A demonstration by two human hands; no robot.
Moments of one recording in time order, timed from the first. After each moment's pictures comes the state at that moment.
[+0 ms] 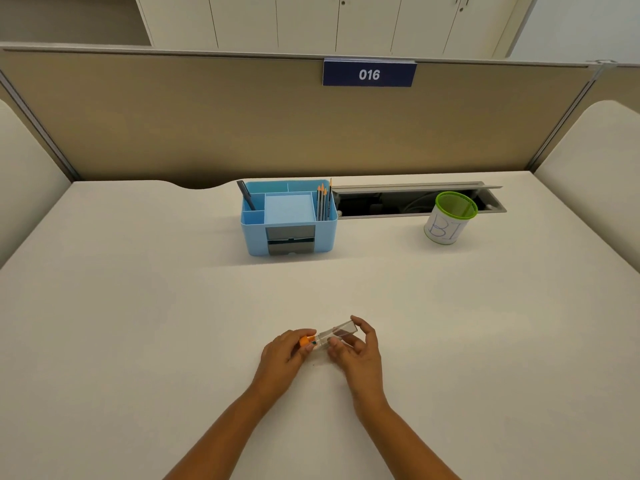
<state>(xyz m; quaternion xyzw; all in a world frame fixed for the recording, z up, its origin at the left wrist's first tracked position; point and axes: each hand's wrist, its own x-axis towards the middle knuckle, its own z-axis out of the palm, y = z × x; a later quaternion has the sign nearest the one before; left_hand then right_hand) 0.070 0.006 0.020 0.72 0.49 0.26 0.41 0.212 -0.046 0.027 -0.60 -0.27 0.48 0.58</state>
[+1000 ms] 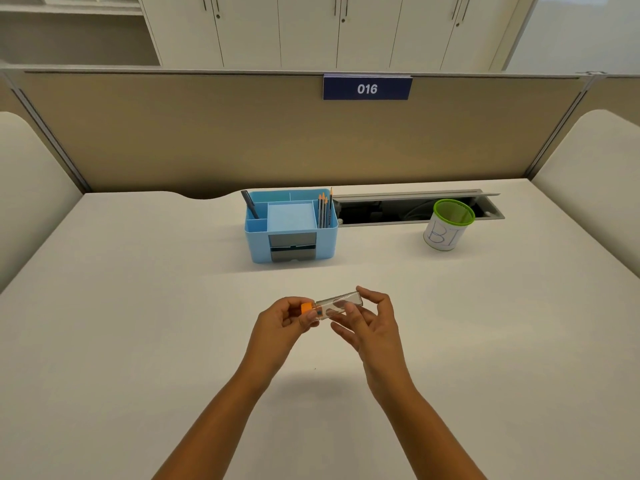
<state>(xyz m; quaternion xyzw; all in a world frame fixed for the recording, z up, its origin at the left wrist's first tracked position) 0.075 0.008 0.117 0.56 0.47 0.41 0.55 0.216 -0.041 0.122 -0.52 -0.33 0.48 0.62</state>
